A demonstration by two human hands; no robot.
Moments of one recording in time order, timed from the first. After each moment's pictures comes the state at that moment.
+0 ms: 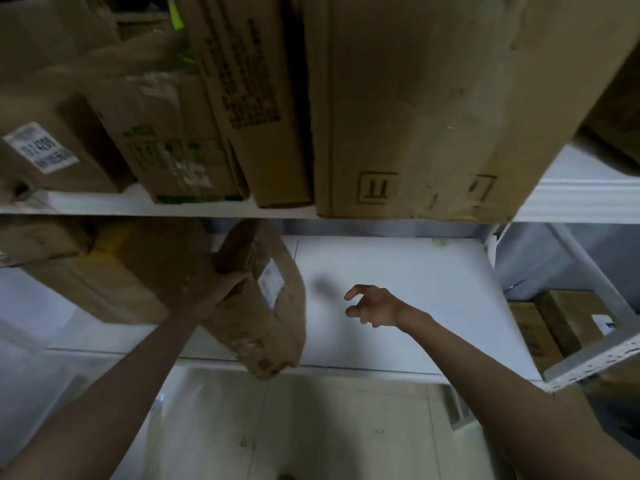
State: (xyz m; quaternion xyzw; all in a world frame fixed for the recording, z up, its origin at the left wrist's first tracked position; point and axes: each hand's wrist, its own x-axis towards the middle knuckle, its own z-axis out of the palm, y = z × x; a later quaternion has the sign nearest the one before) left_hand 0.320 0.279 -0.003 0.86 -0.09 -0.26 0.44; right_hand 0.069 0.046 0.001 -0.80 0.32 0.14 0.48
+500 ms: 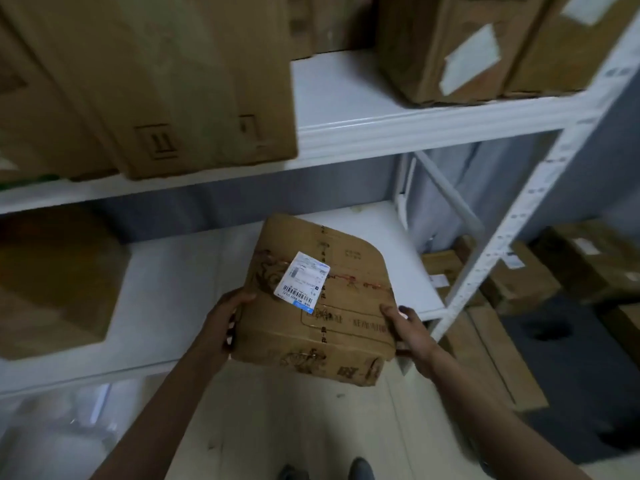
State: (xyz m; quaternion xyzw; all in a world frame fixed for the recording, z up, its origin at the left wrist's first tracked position) left_hand 0.086 0.222 -0.013 0.69 -0.03 -0.44 0.57; right_hand -0.185 0.019 -0.086 -0.50 0.56 -0.10 0.66
